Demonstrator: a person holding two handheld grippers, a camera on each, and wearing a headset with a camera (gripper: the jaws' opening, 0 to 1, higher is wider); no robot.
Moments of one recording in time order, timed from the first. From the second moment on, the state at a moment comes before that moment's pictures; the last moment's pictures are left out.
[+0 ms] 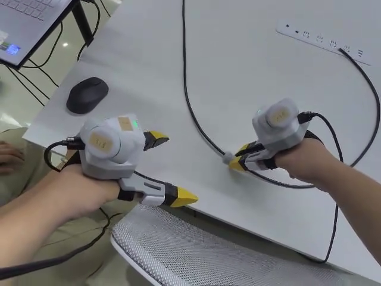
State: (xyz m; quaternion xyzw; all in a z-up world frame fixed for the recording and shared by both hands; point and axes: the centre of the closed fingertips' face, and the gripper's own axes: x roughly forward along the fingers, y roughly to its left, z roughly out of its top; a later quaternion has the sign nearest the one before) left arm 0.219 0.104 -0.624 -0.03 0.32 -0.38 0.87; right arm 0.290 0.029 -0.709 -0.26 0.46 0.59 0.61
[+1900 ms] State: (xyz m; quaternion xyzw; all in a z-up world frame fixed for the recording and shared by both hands) left arm 0.253 0.018 -0.571 0.02 0.26 -0.51 0.82; right arm 0.241 -0.003 -0.590 -0.31 0.40 0.63 0.59
